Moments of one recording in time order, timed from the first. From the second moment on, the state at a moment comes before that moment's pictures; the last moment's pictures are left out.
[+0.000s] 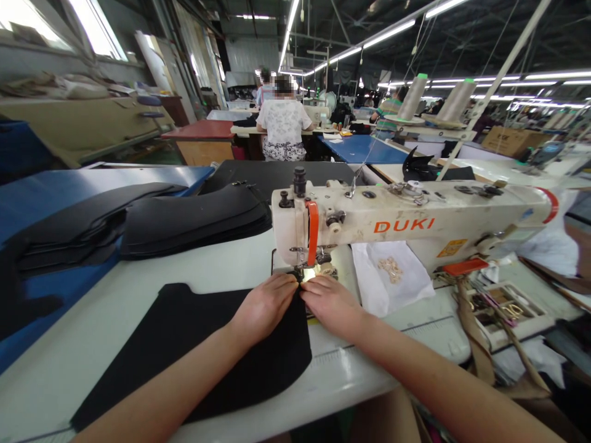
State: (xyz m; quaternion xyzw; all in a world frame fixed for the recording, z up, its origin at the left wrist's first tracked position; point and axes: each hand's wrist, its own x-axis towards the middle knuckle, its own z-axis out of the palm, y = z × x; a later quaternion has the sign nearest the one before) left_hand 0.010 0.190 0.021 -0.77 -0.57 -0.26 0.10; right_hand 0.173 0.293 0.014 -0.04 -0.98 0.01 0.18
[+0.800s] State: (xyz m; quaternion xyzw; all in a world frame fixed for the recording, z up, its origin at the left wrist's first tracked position) left_hand 0.003 0.202 0.019 -0.77 -0.57 -0.26 0.11; right_hand 0.167 0.298 0.007 -0.08 -0.98 0.03 0.18
